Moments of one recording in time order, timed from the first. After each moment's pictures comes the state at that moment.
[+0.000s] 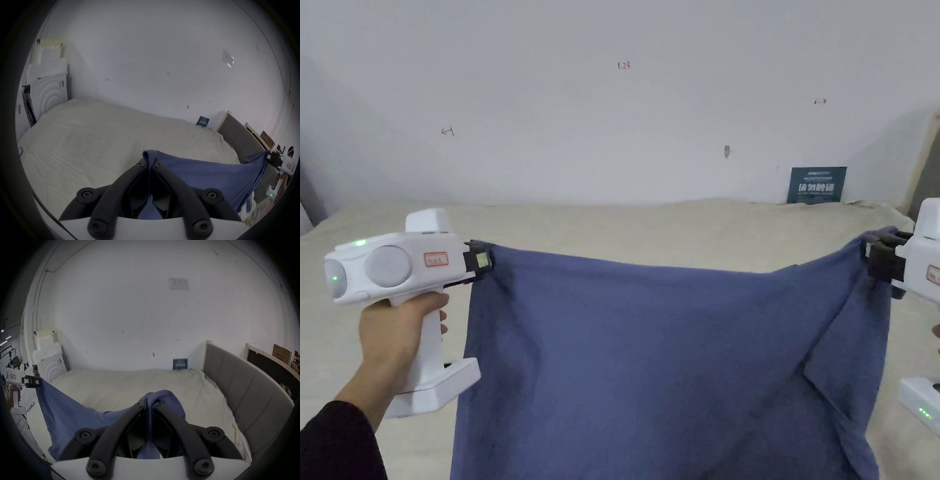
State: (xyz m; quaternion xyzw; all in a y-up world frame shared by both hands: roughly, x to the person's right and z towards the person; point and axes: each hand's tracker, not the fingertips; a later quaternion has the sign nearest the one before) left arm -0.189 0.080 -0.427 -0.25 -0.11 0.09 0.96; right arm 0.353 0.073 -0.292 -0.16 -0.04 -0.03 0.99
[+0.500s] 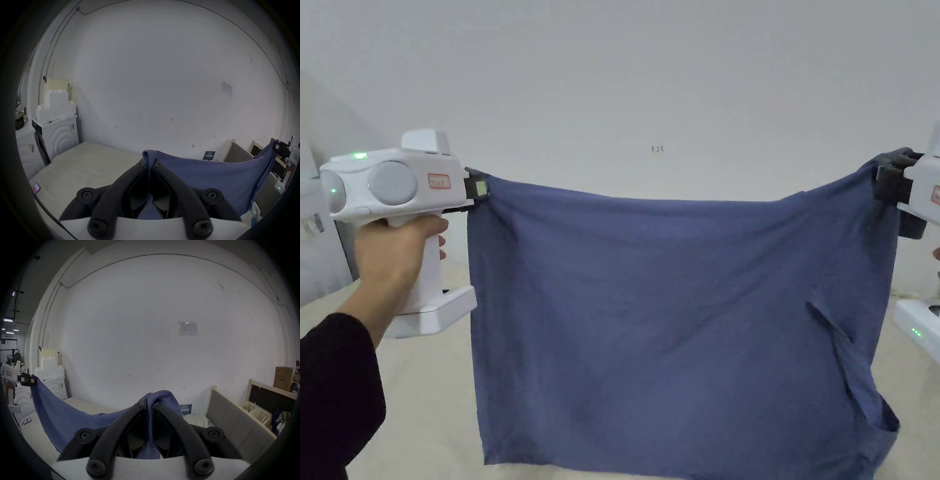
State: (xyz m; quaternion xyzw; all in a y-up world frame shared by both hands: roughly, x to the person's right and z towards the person) left arm -0.206 0.242 -0.450 -0.11 -0.07 0.06 0.99; right arm 0.328 0.229 -0.354 -0.01 -0.04 0.01 1.00
